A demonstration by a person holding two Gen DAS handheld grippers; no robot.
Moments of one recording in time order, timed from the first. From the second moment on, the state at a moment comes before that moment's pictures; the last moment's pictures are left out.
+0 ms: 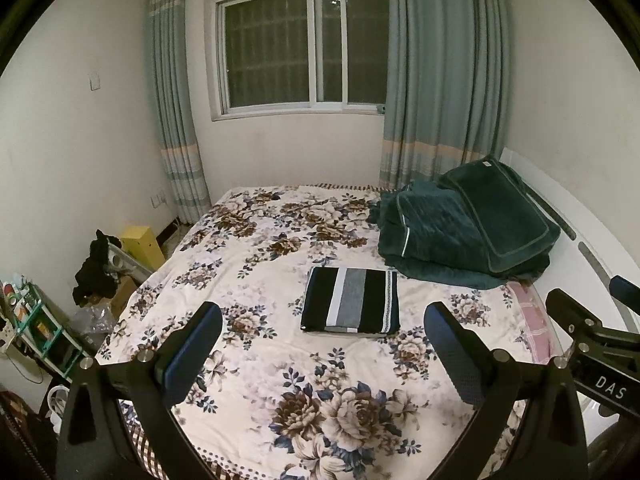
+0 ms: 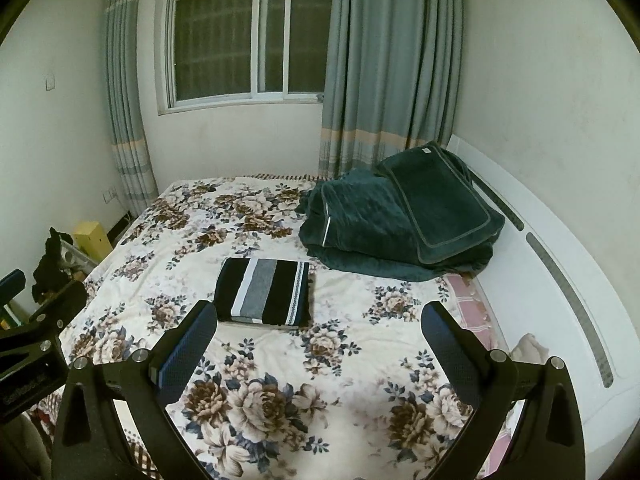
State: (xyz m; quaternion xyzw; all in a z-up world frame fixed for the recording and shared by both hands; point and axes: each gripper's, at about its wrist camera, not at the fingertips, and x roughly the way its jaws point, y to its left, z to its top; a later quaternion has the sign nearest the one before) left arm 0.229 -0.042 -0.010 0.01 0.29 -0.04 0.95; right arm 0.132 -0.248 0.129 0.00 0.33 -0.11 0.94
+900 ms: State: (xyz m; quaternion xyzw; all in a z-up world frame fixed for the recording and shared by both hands) left arm 0.229 -0.048 -0.004 0.01 0.29 -0.04 0.96; right arm 0.133 -0.238 0.142 0.00 0.32 -0.11 0.94
